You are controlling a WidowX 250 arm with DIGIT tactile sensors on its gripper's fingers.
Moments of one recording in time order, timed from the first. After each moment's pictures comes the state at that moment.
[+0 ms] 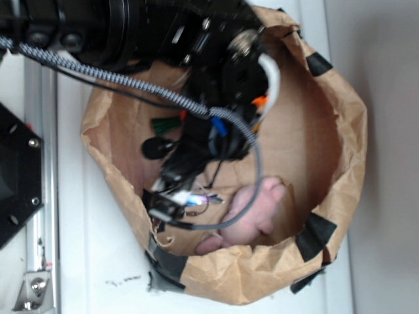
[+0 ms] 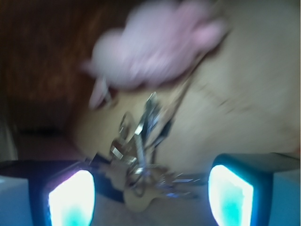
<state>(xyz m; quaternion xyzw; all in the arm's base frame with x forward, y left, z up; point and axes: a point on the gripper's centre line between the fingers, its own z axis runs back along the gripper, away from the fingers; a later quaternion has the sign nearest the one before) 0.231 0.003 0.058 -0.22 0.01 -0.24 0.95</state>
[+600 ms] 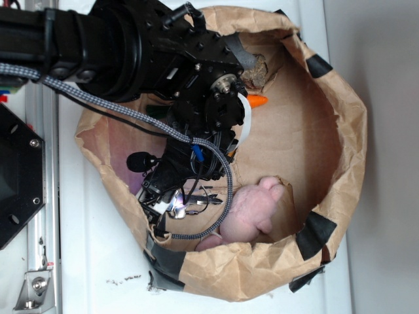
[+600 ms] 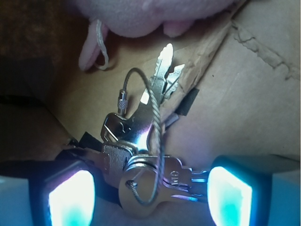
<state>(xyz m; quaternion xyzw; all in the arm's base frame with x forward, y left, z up) 0.220 -0.007 0.032 -0.22 0.03 -0.27 0.94</state>
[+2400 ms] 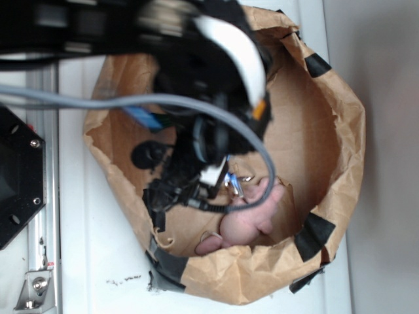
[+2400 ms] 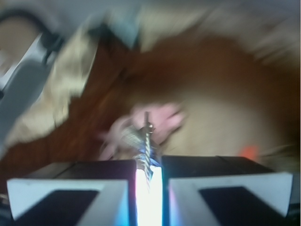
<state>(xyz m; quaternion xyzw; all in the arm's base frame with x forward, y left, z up) 0.253 0.004 0.168 -0.08 -0.20 -0.17 0.96</state>
